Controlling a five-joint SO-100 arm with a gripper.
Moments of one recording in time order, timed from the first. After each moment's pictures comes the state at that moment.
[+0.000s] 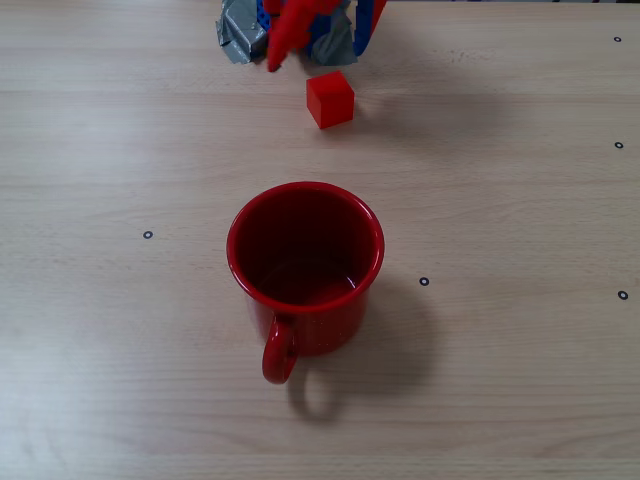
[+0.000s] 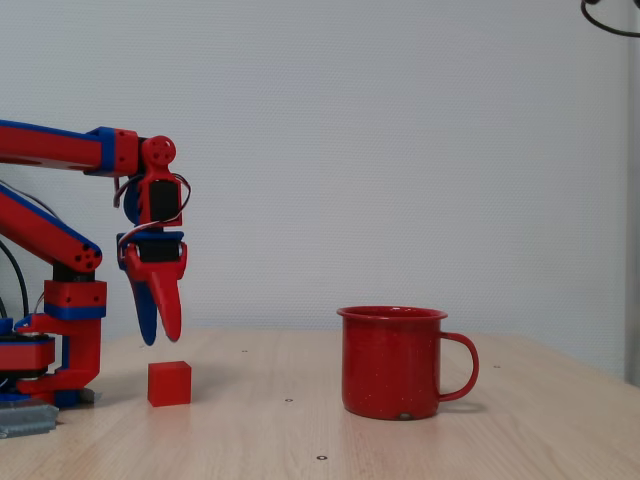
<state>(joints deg) -38.2 141.9 144.4 85.4 102.2</state>
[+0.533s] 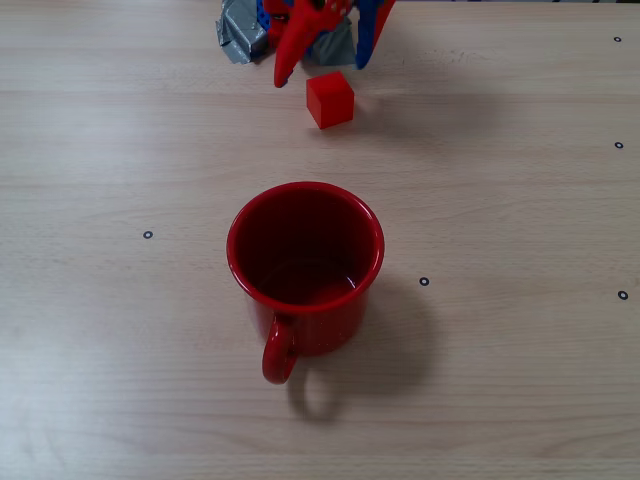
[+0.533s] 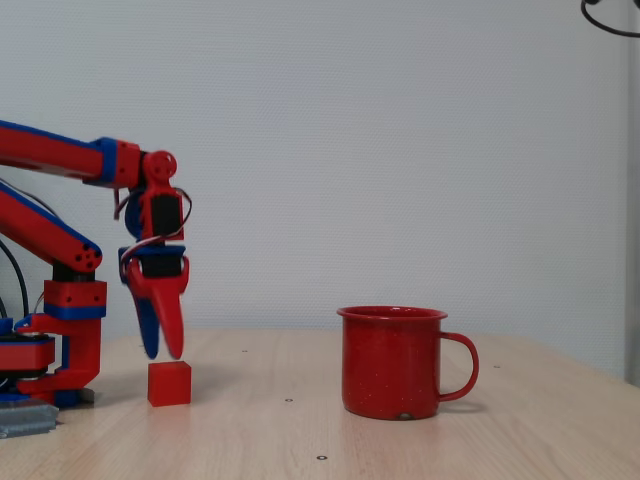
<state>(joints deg) -38.2 141.2 150.3 78.6 102.2</state>
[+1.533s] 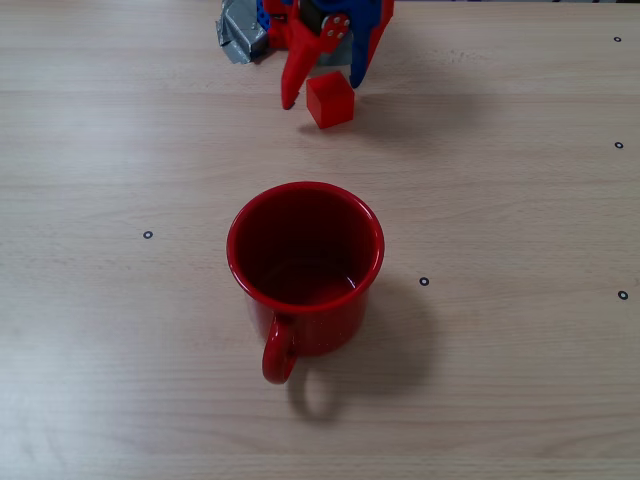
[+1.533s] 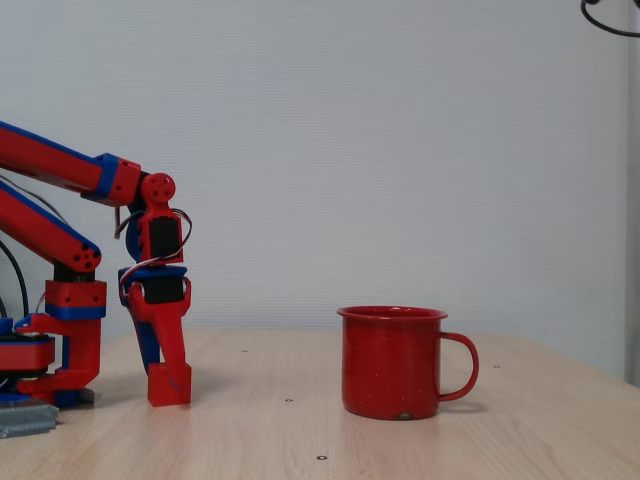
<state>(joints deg) -35.4 139.9 156.8 69.8 97.1</state>
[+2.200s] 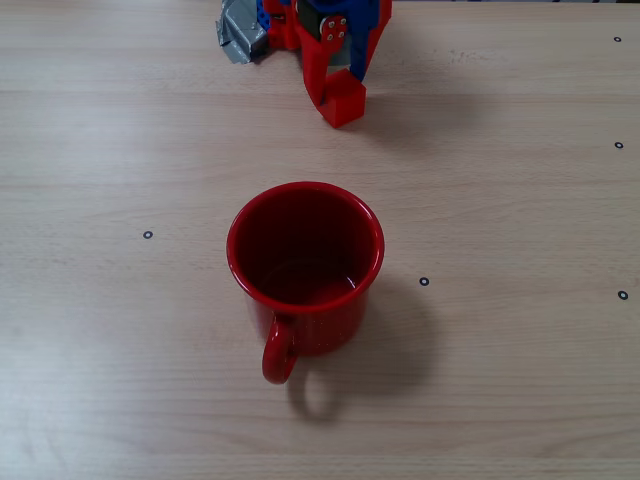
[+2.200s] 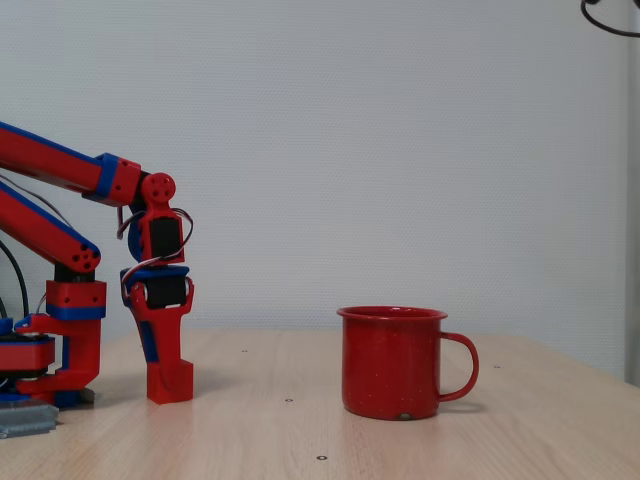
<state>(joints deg) -34.4 139.9 156.8 68.7 95.7</state>
